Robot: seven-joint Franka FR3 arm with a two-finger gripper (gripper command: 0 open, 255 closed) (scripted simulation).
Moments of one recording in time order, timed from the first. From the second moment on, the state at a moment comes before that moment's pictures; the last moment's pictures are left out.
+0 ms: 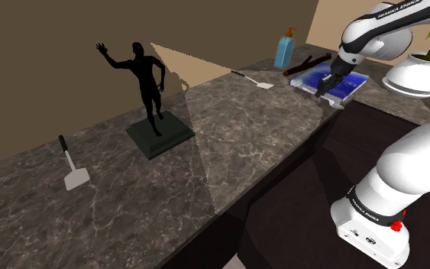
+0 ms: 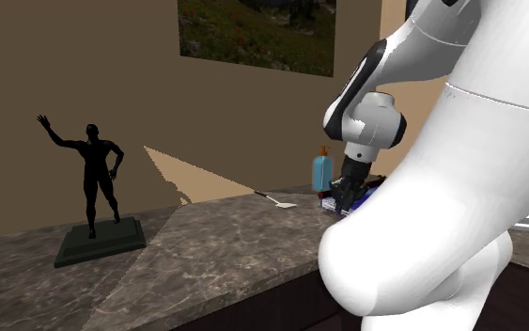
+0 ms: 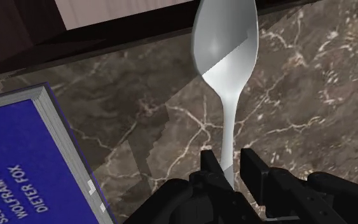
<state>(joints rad) -0.13 -0.41 -0.57 -2.59 0.00 2.37 -0.52</state>
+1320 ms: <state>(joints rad) -0.09 -0.32 -0.62 -2.64 0.06 2.50 -0.59</state>
